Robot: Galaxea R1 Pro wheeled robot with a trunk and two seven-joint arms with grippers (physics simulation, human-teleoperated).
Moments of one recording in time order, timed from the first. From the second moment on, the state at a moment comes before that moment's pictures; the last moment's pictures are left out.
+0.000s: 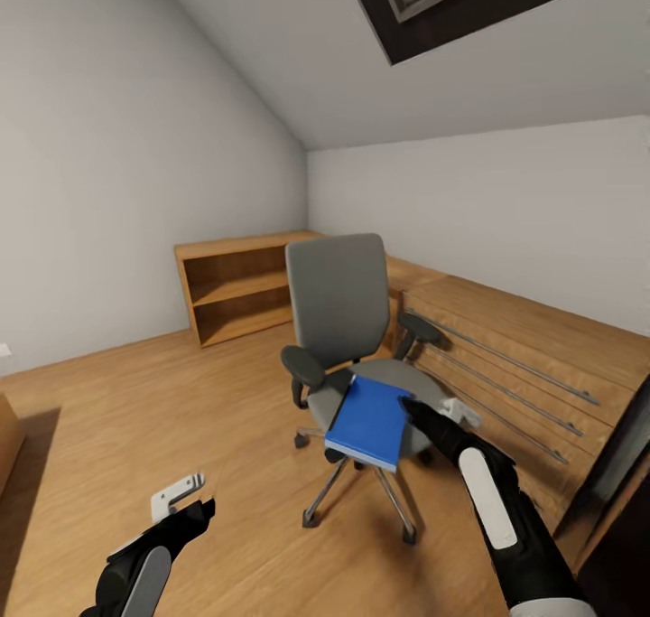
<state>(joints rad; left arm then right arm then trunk) -0.10 -0.03 0.04 -1.46 0.51 0.61 0.47 -0.43 0.03 -0.05 -1.30 -0.66 0.50 -0.19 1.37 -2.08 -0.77</state>
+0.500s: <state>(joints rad) -0.10 -0.03 0.03 -1.48 0.51 0.61 0.47 -0.34 0.01 -0.24 -1.27 -0.90 0.51 -0.18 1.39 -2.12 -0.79</state>
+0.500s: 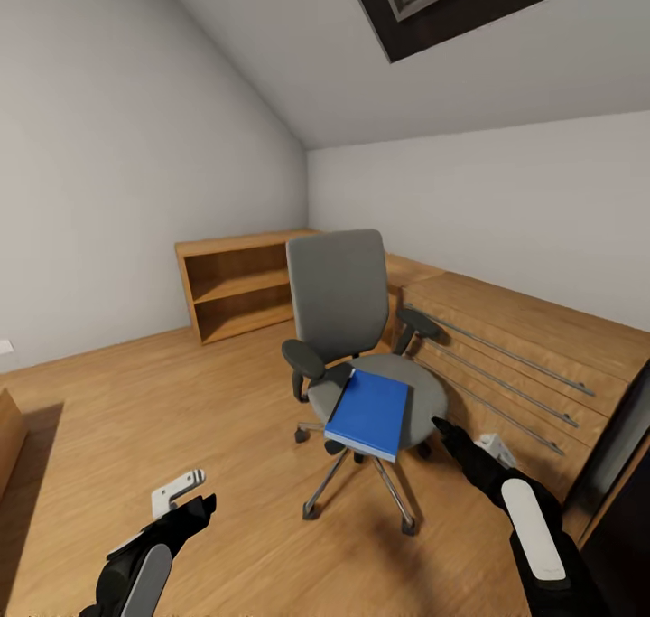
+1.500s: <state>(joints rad) -0.10 -0.03 0.02 -1.49 0.51 0.61 0.48 -0.34 -0.02 -0.28 -1.18 -0.92 0.76 0.23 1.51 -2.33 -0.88</state>
